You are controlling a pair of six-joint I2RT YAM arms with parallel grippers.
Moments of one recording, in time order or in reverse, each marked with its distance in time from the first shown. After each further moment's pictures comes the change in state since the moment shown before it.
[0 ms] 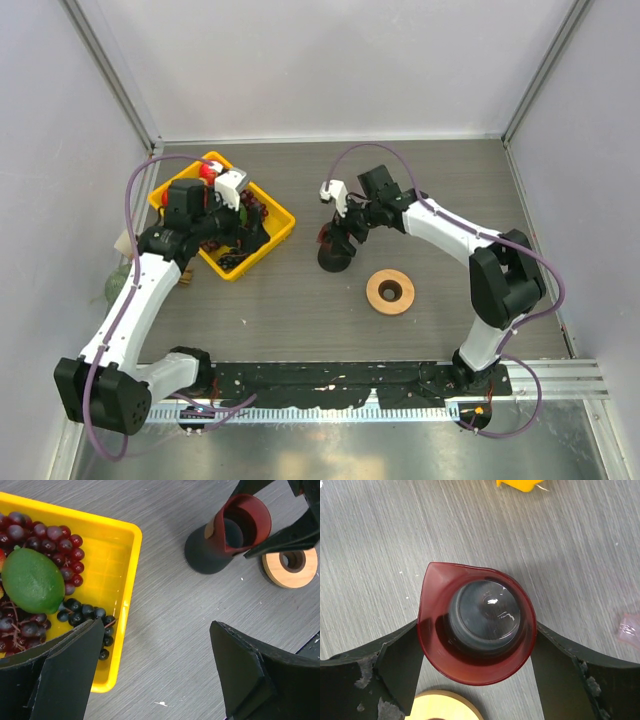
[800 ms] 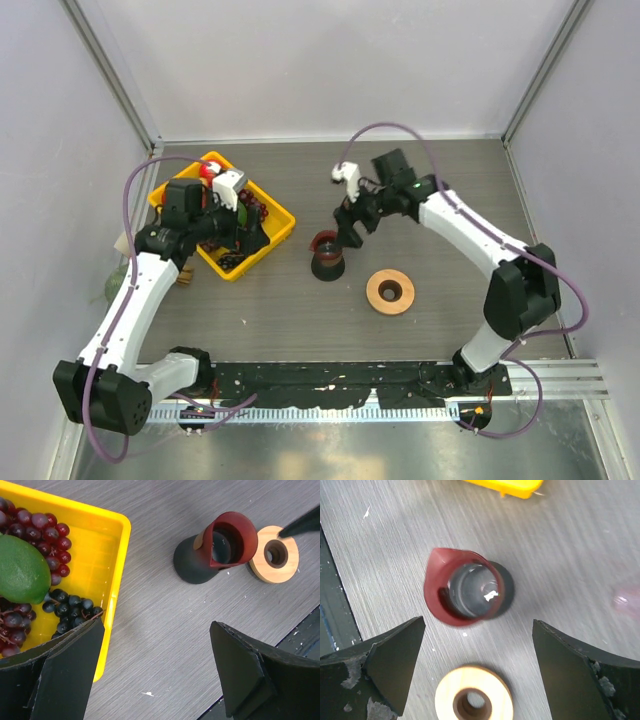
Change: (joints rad) left arm 0.024 -0.004 0.021 -0.072 0.029 -0.038; right arm 0.004 -0.086 0.072 -0.134 0.000 0.142
